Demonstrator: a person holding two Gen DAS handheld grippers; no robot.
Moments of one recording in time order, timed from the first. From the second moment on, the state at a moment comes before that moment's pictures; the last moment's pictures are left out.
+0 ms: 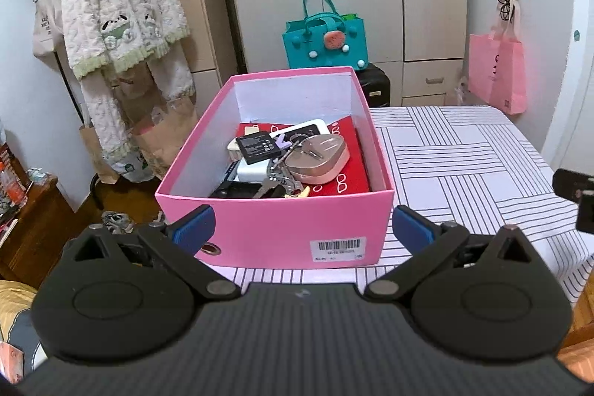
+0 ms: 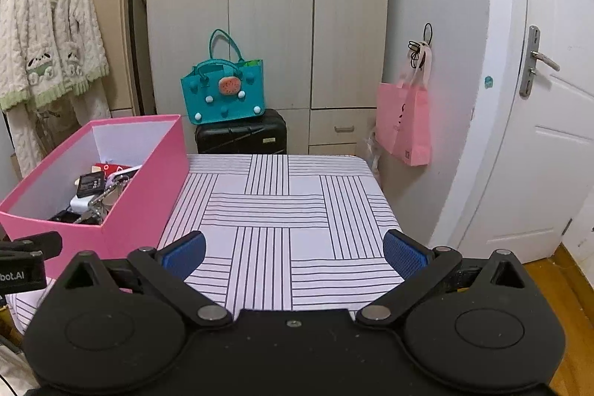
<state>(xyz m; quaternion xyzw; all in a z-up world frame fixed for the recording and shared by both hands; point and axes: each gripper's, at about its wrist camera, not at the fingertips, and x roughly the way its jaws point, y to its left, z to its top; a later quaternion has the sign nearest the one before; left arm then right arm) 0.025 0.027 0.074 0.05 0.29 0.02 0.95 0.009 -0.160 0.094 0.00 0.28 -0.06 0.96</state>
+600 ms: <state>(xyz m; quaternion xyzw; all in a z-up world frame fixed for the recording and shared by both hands) 0.025 0.033 0.074 0.03 0.30 0.02 0.95 0.006 -0.160 0.094 -0.01 0.28 -0.06 0.96</state>
